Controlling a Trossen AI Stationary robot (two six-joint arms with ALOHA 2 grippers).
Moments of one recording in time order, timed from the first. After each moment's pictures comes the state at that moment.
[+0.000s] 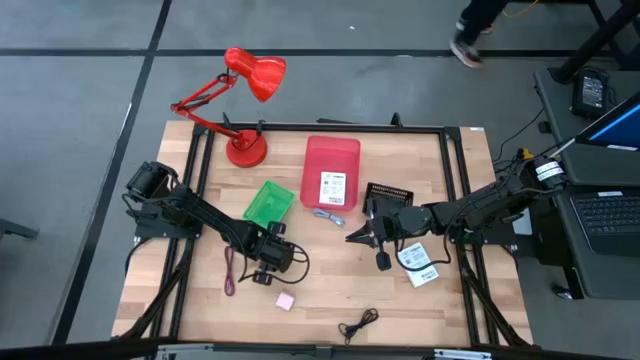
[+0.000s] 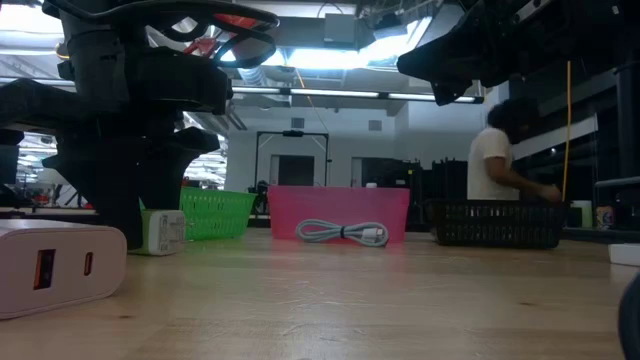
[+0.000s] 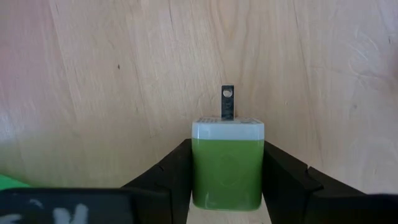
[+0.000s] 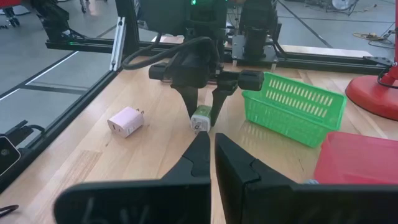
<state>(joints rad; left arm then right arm) -0.39 1.70 0.92 -0.49 -0.16 -0.18 0.28 1.37 0.51 0.61 0.14 0.02</state>
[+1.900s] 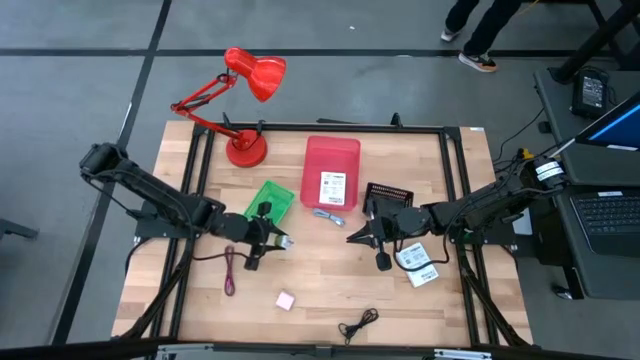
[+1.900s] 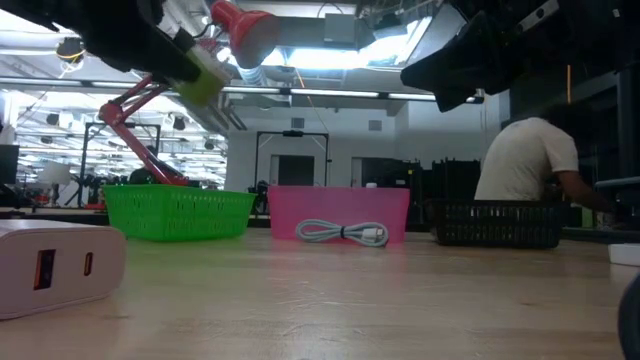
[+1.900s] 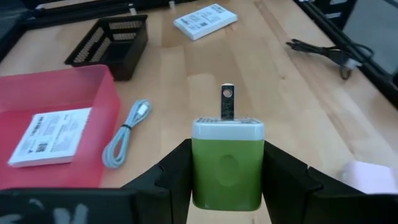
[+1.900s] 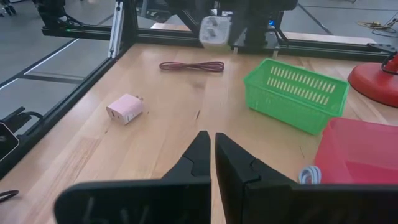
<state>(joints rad) -0.38 1.14 0.56 0.05 -0.27 -0.06 0.28 1.37 0.51 0.56 0.14 0.03</state>
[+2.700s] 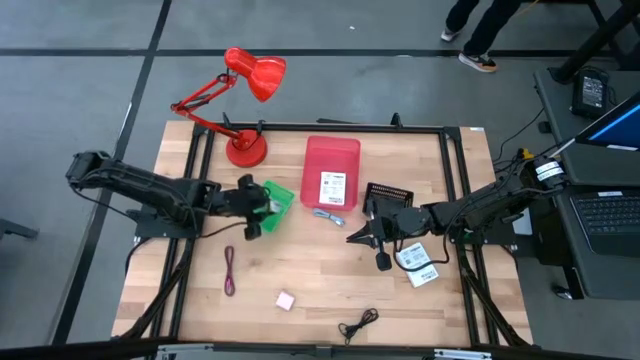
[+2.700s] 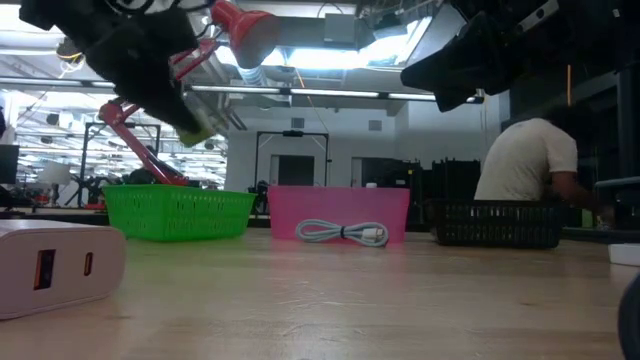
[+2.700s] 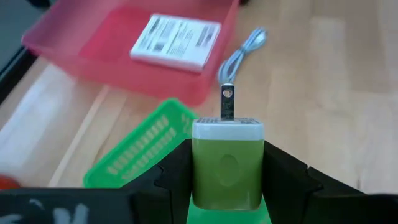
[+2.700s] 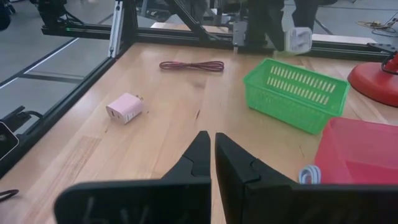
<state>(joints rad) -0.14 0.98 0.56 -0.34 -0.35 -0.23 0.28 1.37 0.51 0.56 0.14 0.02</state>
